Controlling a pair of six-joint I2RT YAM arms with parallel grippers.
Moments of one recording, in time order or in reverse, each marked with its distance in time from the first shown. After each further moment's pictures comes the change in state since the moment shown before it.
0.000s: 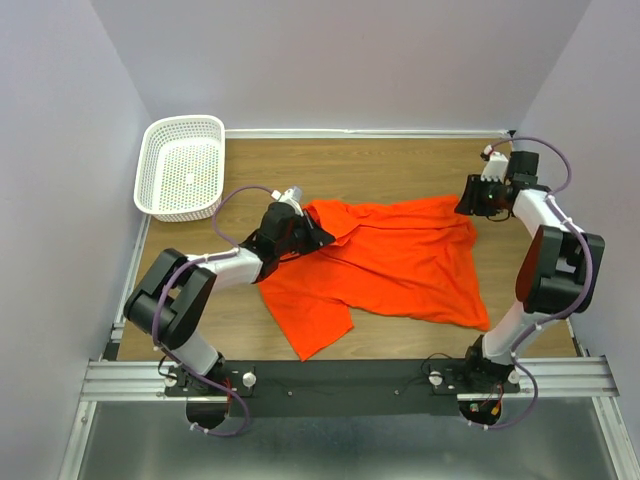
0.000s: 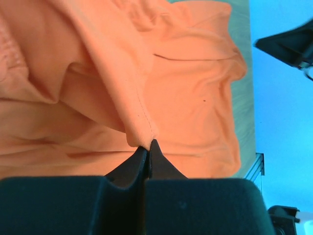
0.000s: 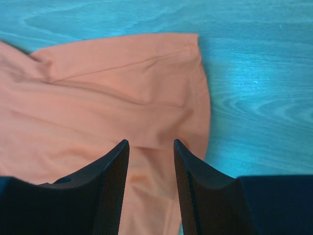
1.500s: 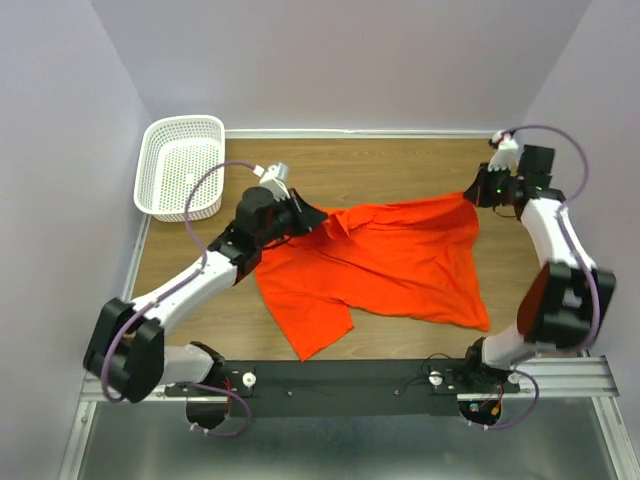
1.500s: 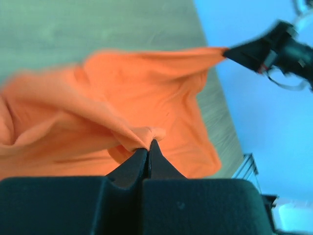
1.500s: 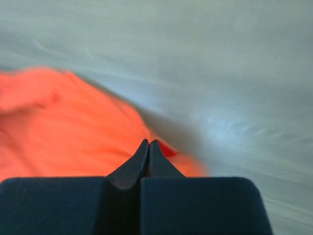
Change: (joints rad) left arm 0.019 -0.288 0.065 -0.200 0.001 0.119; right arm -0.001 -0.106 -0.014 0.024 -0.067 -0.030
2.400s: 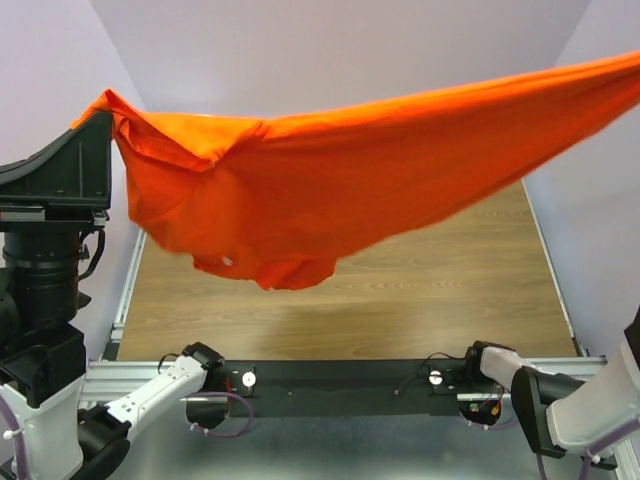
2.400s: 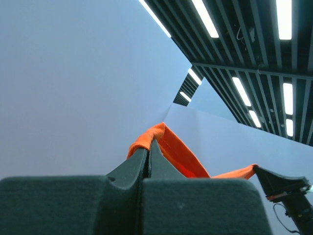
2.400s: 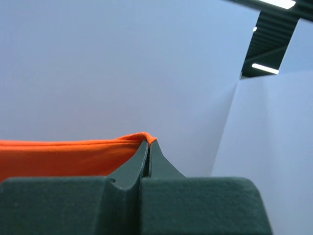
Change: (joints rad) left arm 0.013 -0.524 0.981 -0.361 -0.363 0.207; right arm 0.000 -0.467 1.207 -0.134 0.190 0.110
